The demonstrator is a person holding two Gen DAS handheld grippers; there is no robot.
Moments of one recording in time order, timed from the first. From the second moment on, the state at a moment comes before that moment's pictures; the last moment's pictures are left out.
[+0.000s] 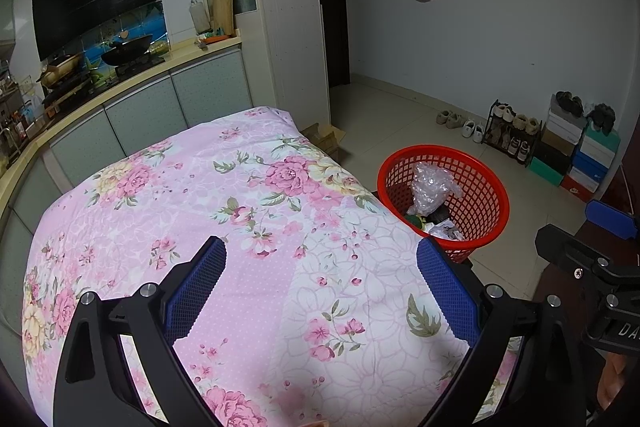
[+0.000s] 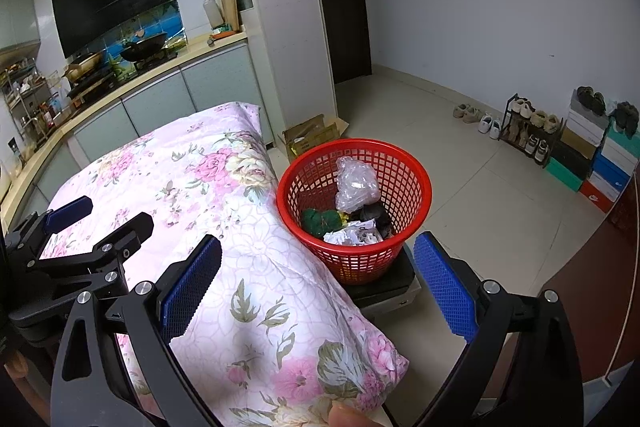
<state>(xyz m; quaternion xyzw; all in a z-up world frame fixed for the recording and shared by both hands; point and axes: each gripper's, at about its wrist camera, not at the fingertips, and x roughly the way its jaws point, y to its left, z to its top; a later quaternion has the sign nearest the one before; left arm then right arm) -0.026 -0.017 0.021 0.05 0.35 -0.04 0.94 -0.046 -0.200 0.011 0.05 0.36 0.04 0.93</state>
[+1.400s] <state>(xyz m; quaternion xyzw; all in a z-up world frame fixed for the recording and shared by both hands) -0.050 0.020 0.043 0.02 0.30 -0.02 0.95 -0.054 -0.181 0.016 0.03 0.34 0.08 0.94</state>
